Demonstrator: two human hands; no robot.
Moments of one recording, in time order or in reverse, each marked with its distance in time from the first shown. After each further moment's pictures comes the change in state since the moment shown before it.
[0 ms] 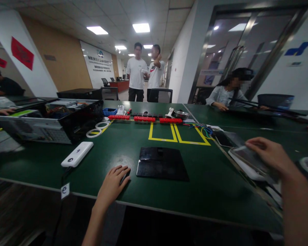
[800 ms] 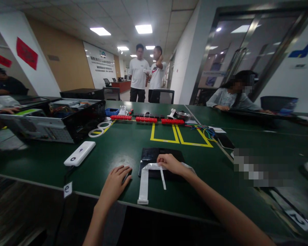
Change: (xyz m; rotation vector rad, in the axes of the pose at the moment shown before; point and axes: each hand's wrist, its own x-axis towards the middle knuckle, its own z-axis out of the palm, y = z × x) left_hand 0.002 -0.001 0.001 0.019 0.013 -0.027; right_hand -0.114 -0.234 0.147 0.451 -0.862 -0.627
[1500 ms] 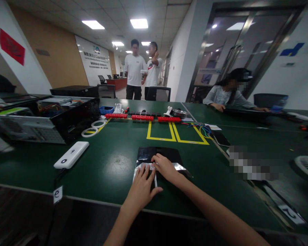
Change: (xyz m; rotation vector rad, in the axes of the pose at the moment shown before) left_hand 0.026 0.098 0.037 0.006 -0.119 0.174; right_hand -0.005 -0.007 0.028 -0.336 0.167 0.029
